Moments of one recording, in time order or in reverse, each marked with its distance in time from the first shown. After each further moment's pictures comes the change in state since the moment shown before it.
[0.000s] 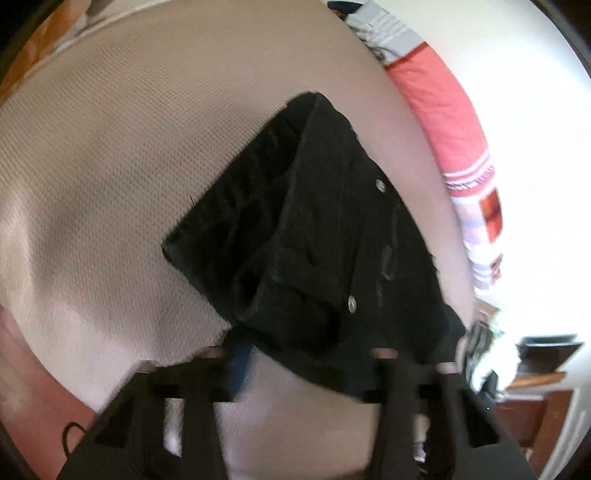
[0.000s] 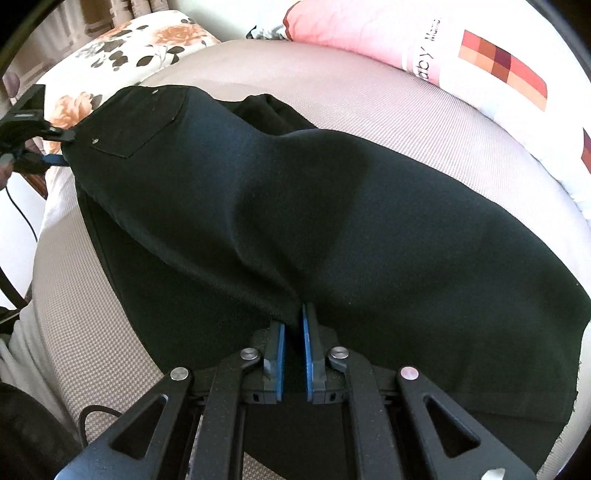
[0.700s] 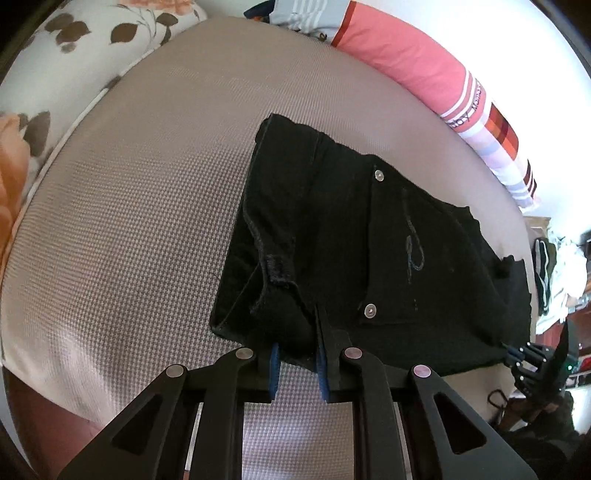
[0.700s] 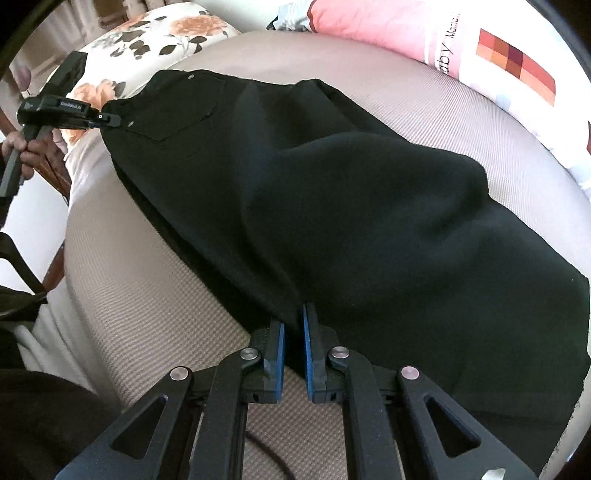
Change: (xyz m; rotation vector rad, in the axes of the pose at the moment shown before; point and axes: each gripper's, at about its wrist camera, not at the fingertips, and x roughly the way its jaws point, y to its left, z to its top) left arm 0.000 -0.018 0.023 0.424 -0.013 0.191; right arm -0.021 0.047 -0.026 -0.012 0.044 0.058
